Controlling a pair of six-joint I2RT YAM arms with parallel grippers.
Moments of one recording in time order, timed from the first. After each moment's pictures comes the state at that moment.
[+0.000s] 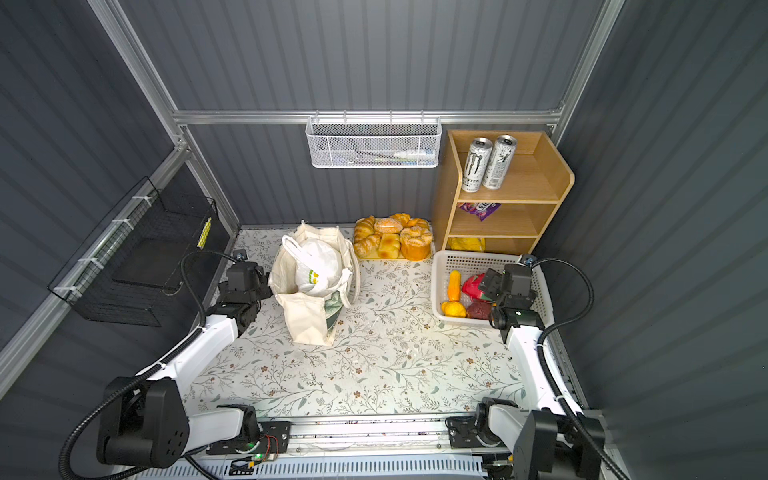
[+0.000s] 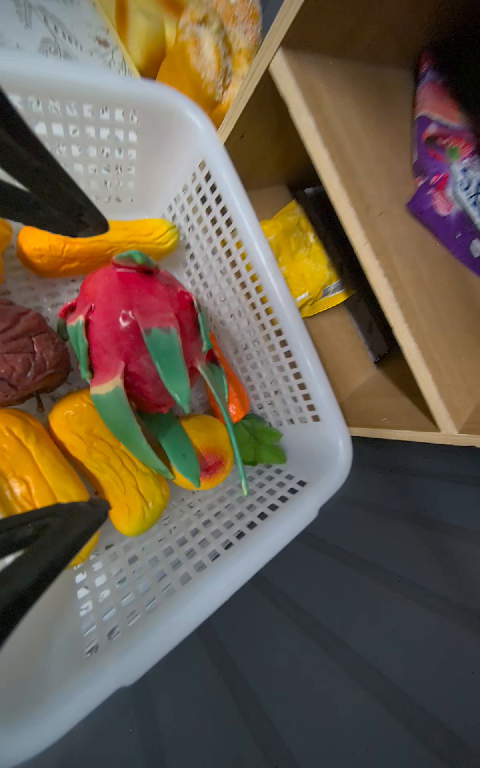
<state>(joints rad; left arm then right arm) -0.12 1.28 0.71 -0.02 -0.46 -0.11 -0.14 1.10 0.70 -0.18 0.23 0.29</state>
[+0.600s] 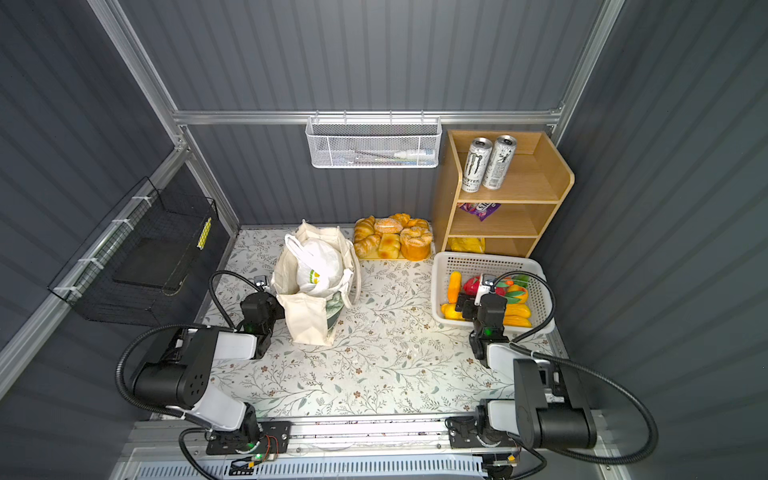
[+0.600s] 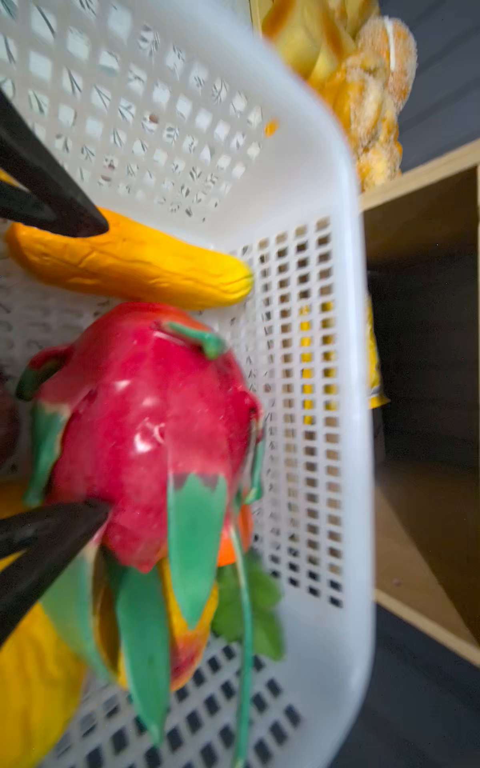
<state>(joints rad) -0.12 1.61 0.40 0.78 -0.29 -0.02 -0.01 1.38 0.28 0.80 0.11 0.03</state>
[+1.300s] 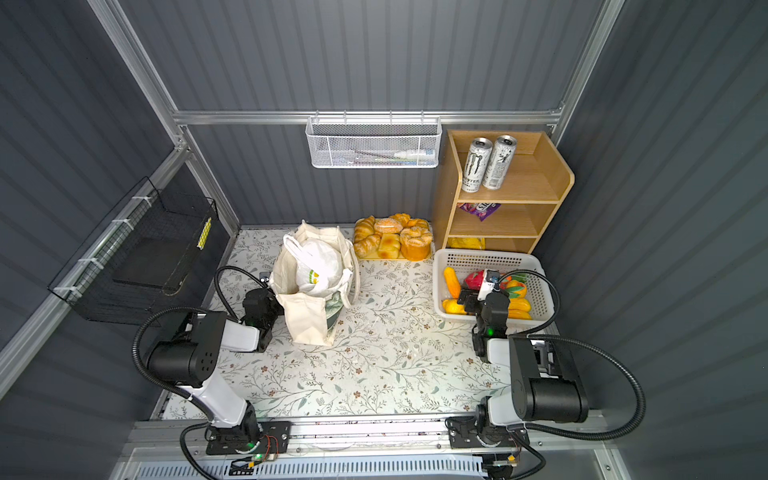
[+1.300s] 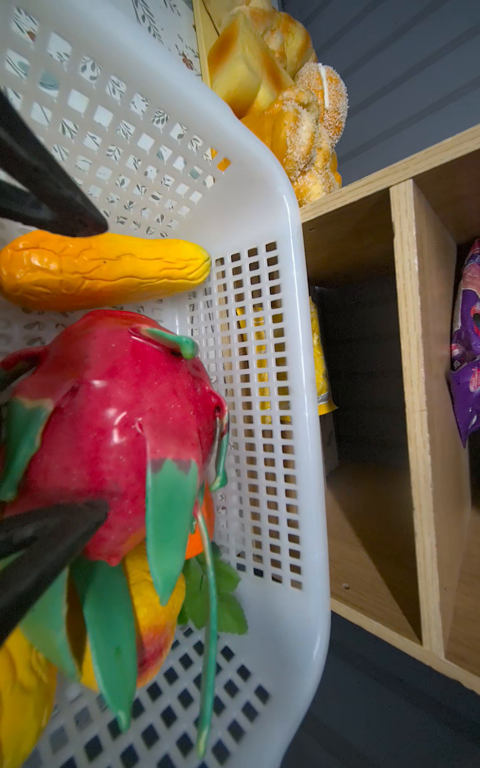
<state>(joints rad) -0.08 1.72 0.47 0.82 -0.14 0.01 -0.06 1.45 0.31 0.88 0.03 0.05</state>
